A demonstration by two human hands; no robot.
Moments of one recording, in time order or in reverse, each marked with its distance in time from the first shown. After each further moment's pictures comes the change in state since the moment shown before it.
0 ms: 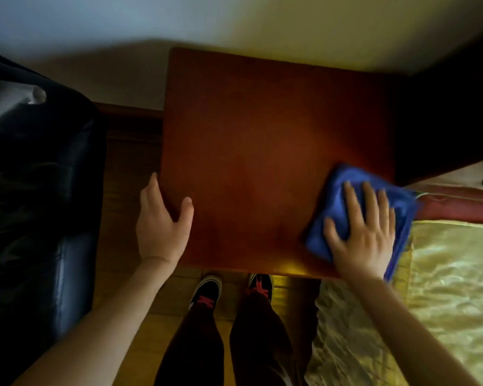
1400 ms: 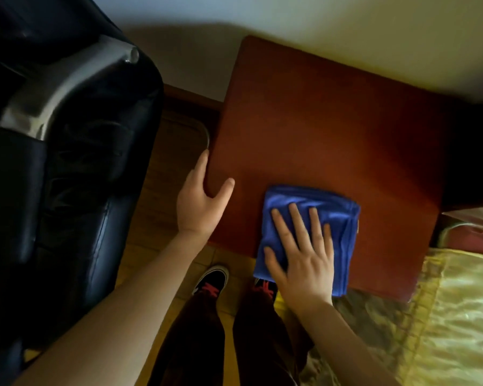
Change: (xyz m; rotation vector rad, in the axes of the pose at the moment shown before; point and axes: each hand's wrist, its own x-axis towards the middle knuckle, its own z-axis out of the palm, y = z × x) left_hand 0.001 -0.004 -0.011 -0.292 -0.016 -0.148; right_hand -0.060 -0.115 0.014 -0.002 -0.224 -0.388
